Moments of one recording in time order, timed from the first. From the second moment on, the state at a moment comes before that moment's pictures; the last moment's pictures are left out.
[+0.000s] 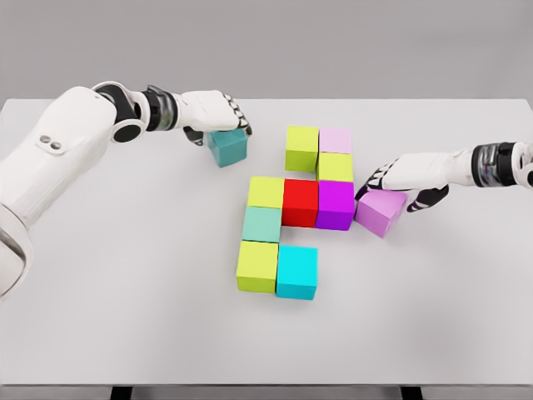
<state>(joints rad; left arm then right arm) -1.17 0.27 -1.16 -0.66 -0.82 -0.61 -0.19 -0.94 -0.85 1.09 -1.29 0.27 -0.59 0.60</state>
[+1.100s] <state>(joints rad) -1.16 0.41 -1.15 -0.62 -0.81 -0.61 -0.19 -0.94 -0.93 1.07 -1.35 0.31 -0.61 0.61</state>
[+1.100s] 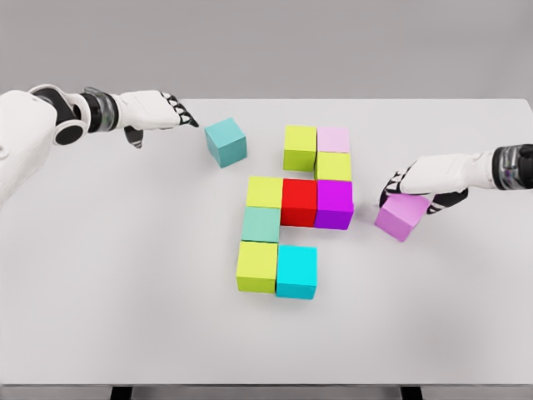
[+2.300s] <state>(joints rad) -1.17 0.35 -1.18 -0.54 -0.80 -0.61 -0.19 -0.89 -1.04 1.08 -1.76 0.32 -0.61 0.61</state>
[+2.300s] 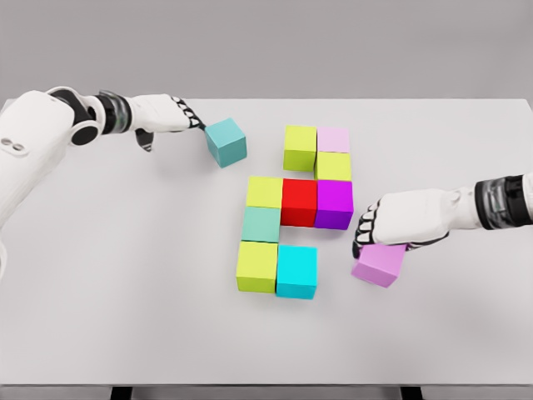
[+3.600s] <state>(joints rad) -1.11 0.50 -1.18 -0.80 -0.79 -0.61 -0.19 -0.88 -1.20 1.03 -1.75 0.18 -0.61 0.61</state>
